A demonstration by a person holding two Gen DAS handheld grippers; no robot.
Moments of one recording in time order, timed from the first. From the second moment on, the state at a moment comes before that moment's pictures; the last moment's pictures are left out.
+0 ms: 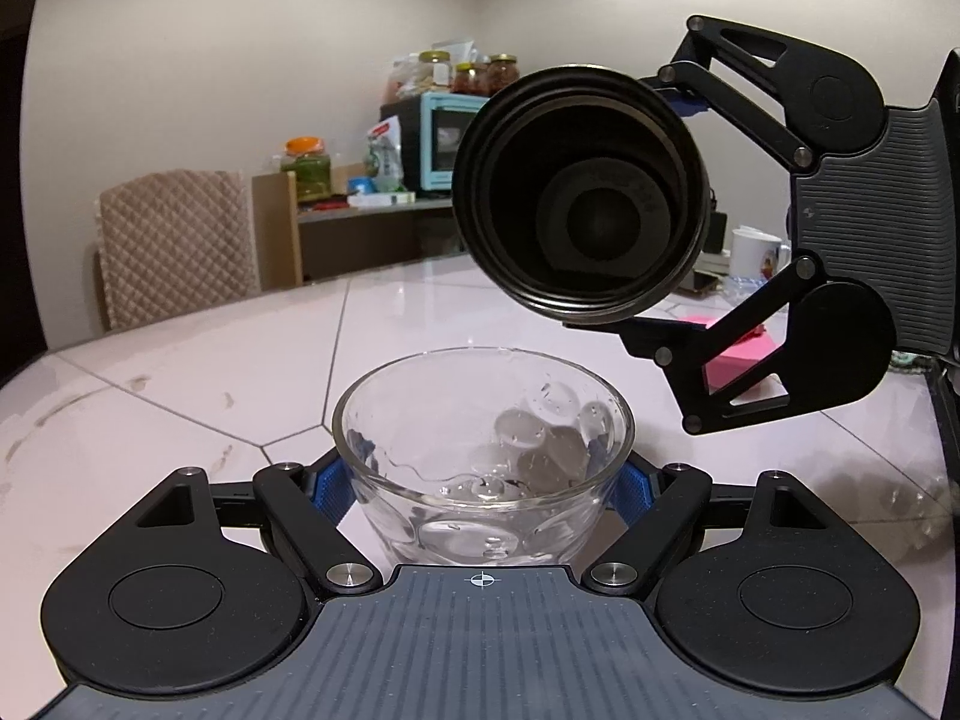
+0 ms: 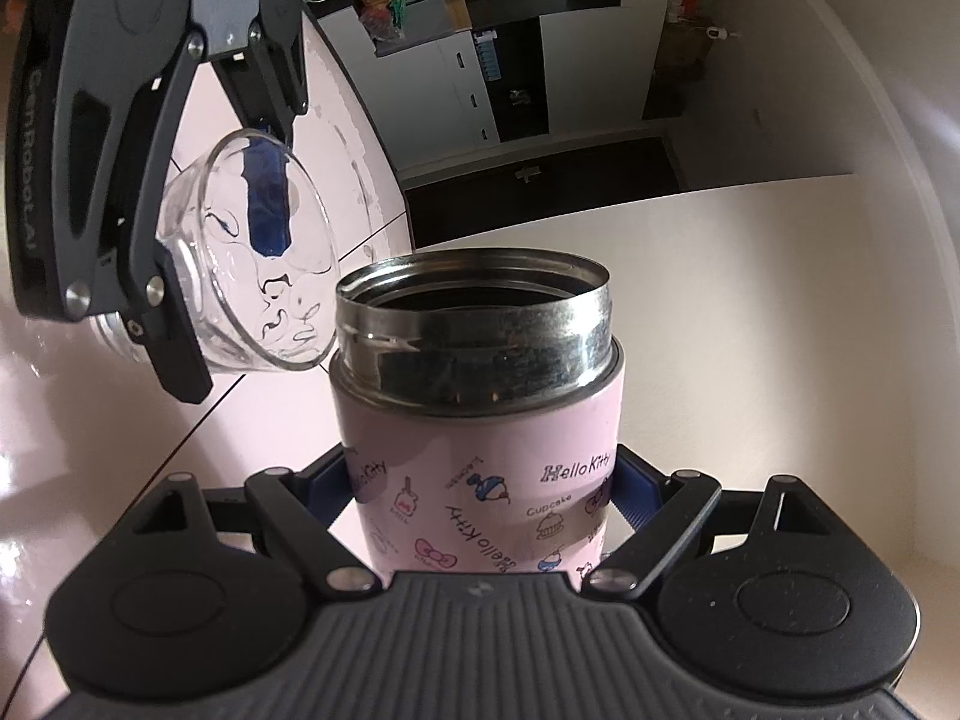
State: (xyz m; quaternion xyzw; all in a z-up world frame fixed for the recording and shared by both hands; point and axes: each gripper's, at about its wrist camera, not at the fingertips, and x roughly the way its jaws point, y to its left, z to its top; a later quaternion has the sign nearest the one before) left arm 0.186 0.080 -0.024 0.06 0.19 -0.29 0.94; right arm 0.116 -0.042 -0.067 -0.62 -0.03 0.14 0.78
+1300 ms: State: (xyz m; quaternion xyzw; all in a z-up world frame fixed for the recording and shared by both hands) left arm 0.164 0.062 -0.019 0.03 0.20 -0.19 0.96; right arm 0.154 -0.056 -0.009 -0.42 0.10 0.20 0.88
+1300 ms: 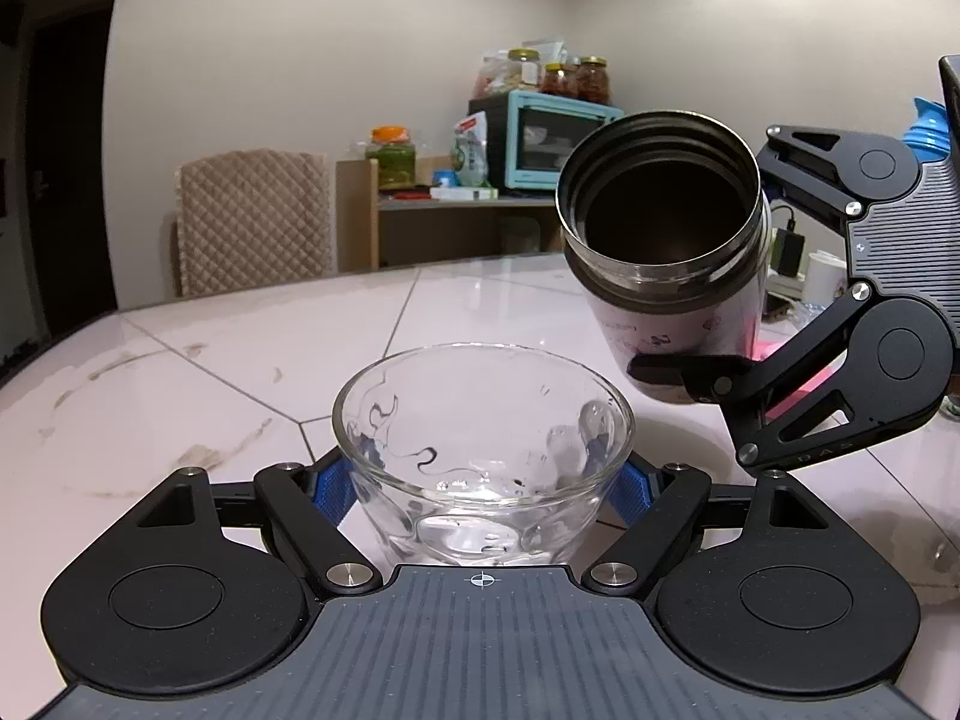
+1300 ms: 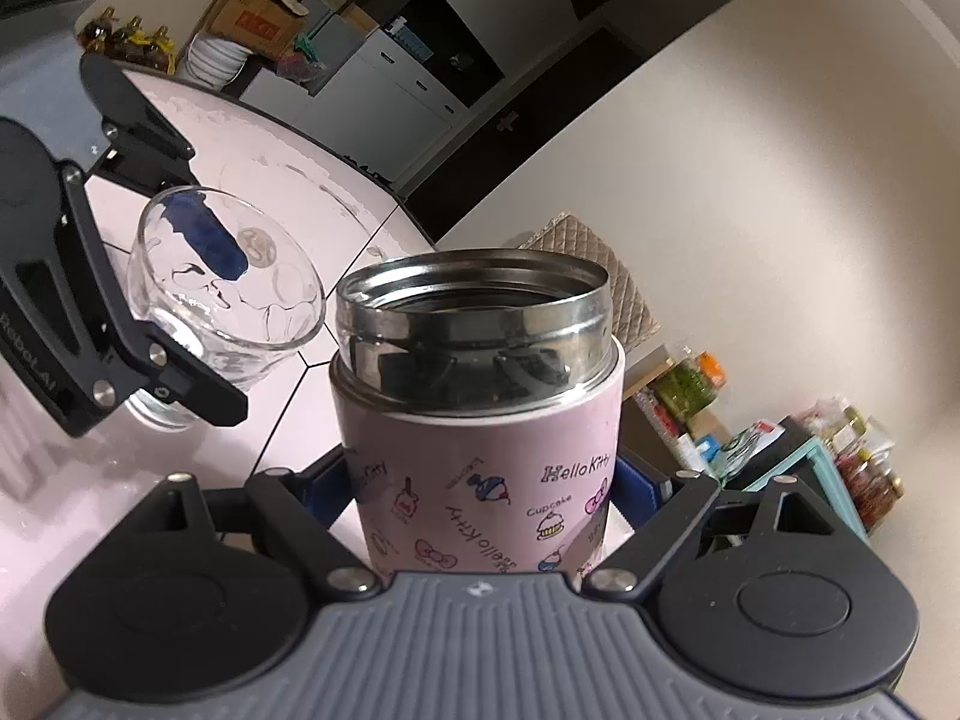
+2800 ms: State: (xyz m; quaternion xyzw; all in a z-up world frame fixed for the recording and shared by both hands) left arm 0.169 0.049 -0.020 0.01 0.20 -0.11 0.97; right arm 0.196 -0.137 0.017 -0.15 0.22 0.24 0.93
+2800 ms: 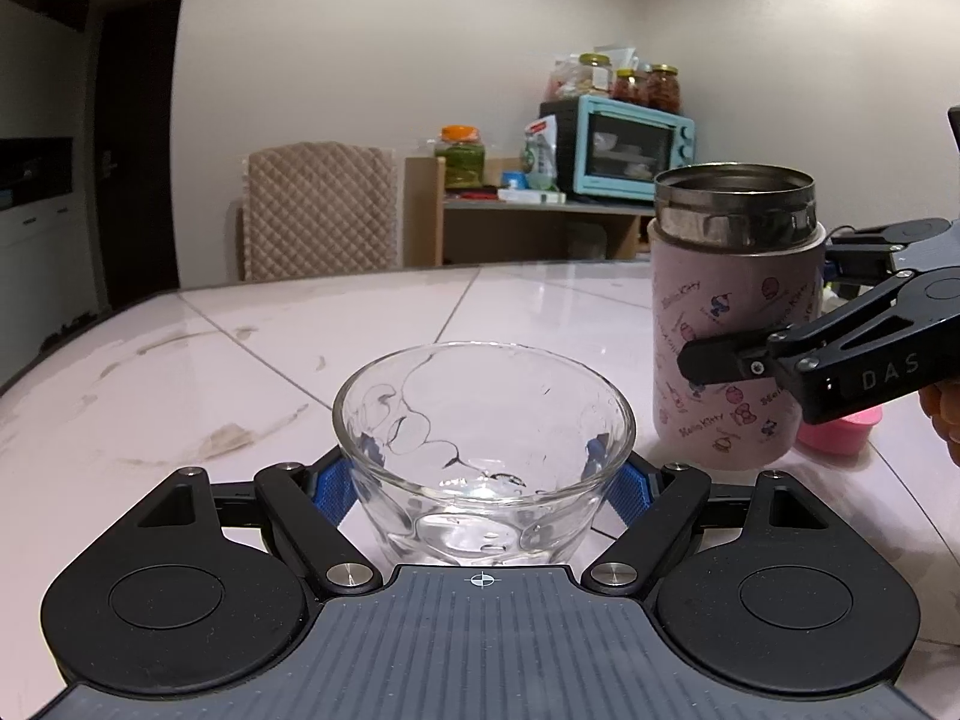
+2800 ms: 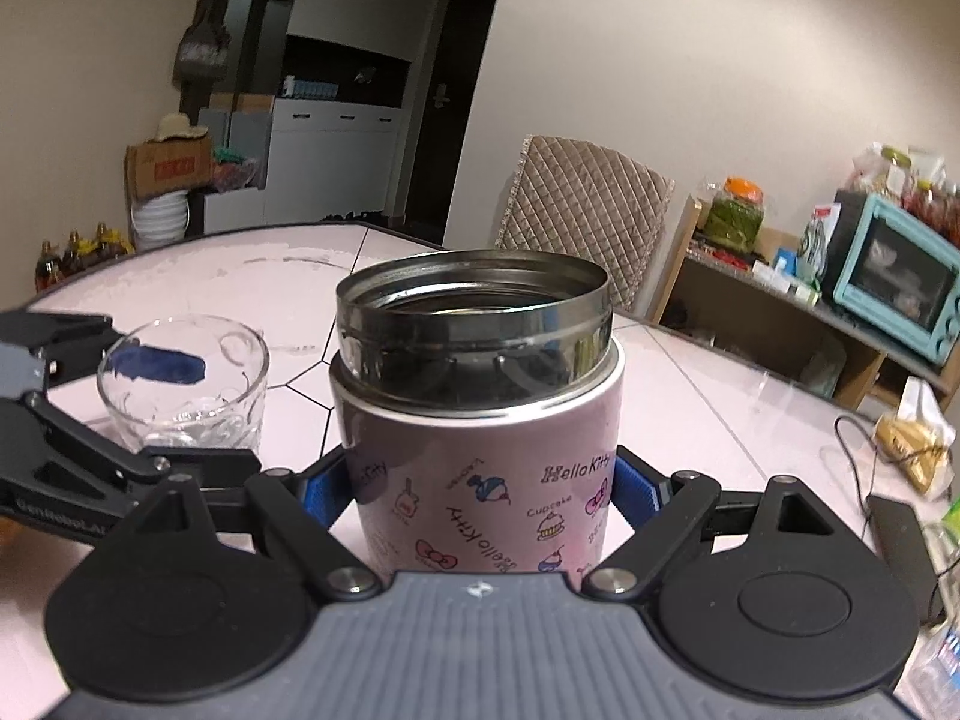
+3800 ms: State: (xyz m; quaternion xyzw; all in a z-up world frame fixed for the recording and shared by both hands) left arm 0.169 0.045 -0.022 0.00 0.21 -0.09 0.97; right arm 0.208 -0.159 0.006 -0.05 0.24 0.23 0.94
